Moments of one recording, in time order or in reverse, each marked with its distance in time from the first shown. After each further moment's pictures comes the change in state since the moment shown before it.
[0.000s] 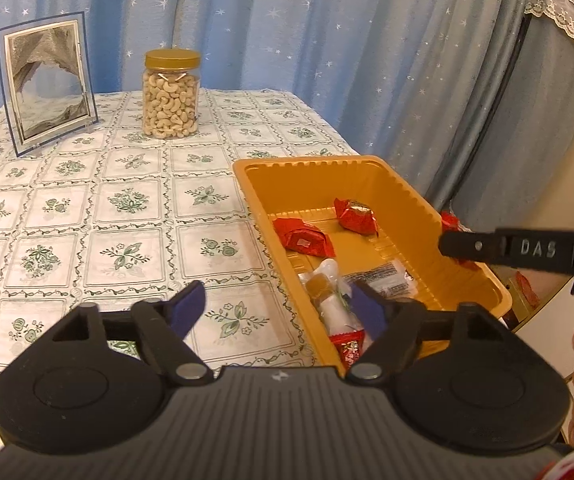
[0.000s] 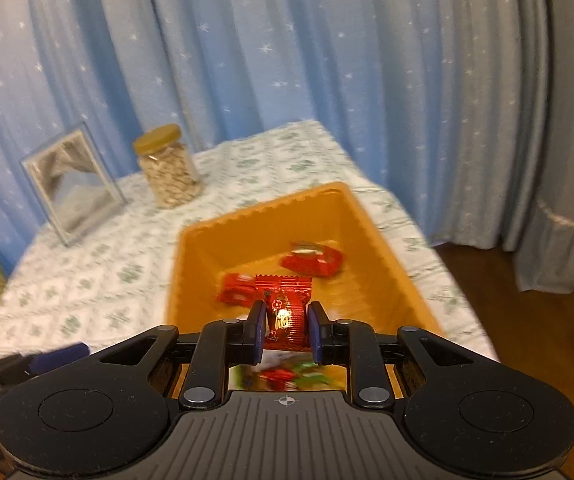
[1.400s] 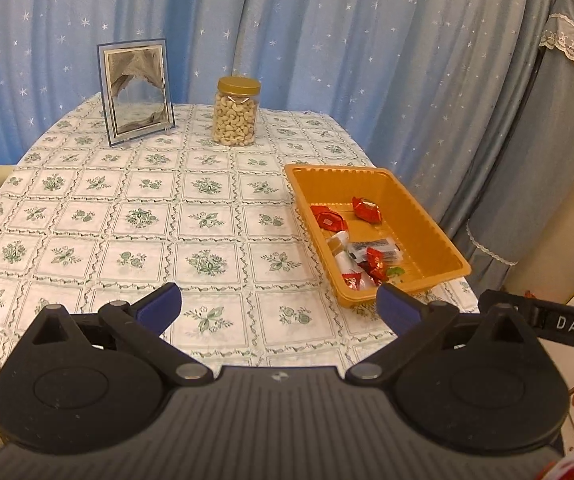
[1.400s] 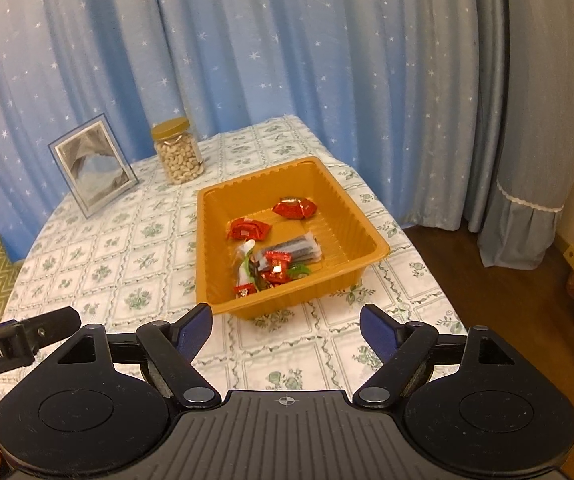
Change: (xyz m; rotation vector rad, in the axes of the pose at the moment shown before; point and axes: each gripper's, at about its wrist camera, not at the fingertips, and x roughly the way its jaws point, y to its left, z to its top) left arm -0.164 0.000 -0.046 -0.084 -0.044 0.099; right arm -0.155 0.037 -0.070 -0.004 0.003 -0.110
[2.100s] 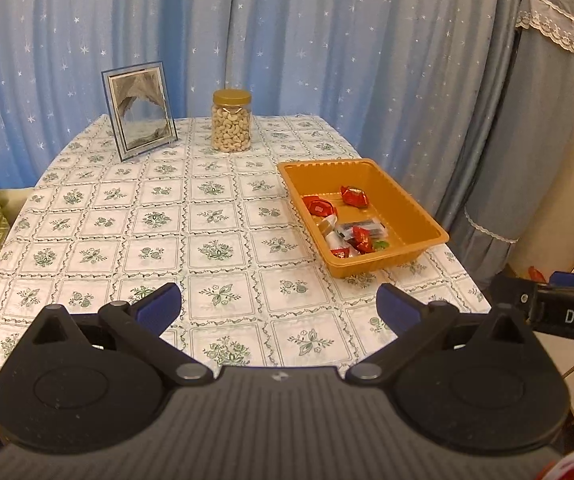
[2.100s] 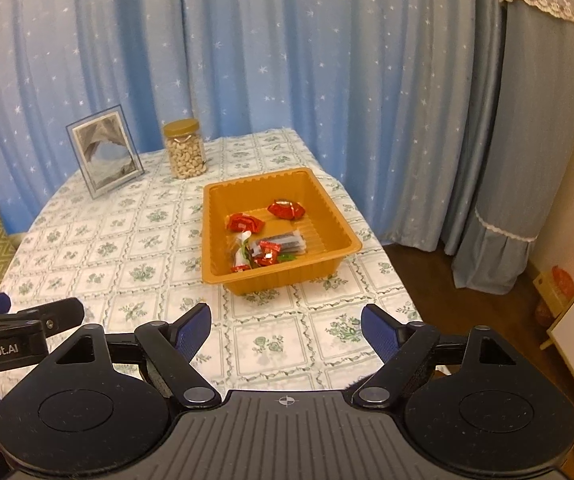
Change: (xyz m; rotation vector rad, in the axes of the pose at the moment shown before) left arm -0.065 -0.020 -0.027 0.096 -0.020 0.030; right arm -0.073 0.020 -0.029 -0.107 -0.032 -0.060
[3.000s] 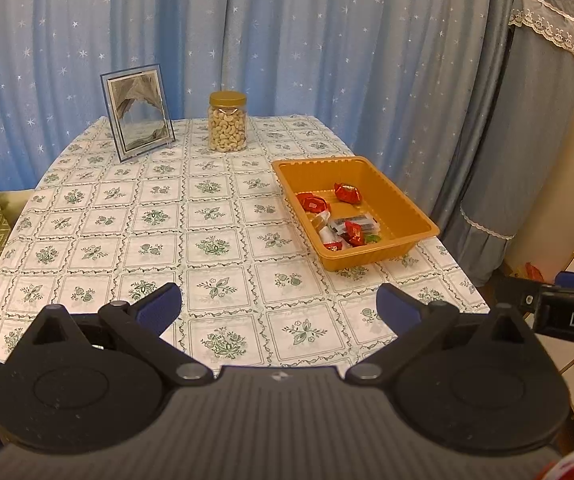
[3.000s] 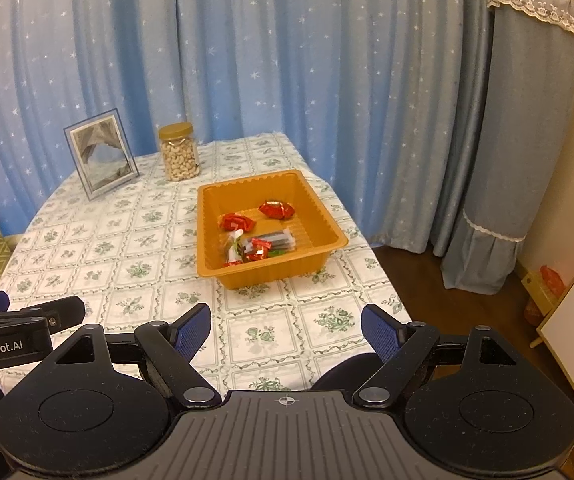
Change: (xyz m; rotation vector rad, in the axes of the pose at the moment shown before) left arm -0.015 -0.005 -0.005 0.009 -0.003 -0.008; right arm -0.022 -0.001 -0.011 0.011 -0.018 -0.025
